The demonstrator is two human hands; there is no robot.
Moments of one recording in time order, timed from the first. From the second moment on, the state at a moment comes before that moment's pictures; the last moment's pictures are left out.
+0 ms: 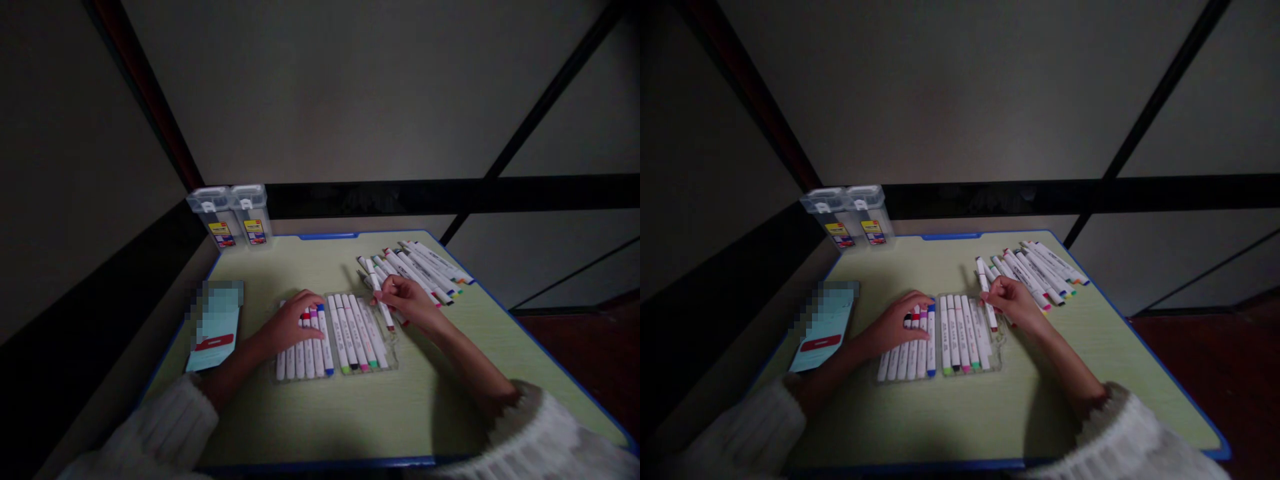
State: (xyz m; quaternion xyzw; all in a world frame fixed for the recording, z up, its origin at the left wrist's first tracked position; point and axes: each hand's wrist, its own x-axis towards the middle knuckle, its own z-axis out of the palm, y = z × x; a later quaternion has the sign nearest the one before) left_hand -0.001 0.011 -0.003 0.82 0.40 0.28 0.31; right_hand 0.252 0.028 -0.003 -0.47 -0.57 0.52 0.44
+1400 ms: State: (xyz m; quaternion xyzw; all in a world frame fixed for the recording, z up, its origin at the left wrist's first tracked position) left_hand 0.067 0.051 -0.022 0.49 0.39 0.50 0.60; right_hand 0.237 0.030 -0.011 -0.44 -0.79 0.25 0.35
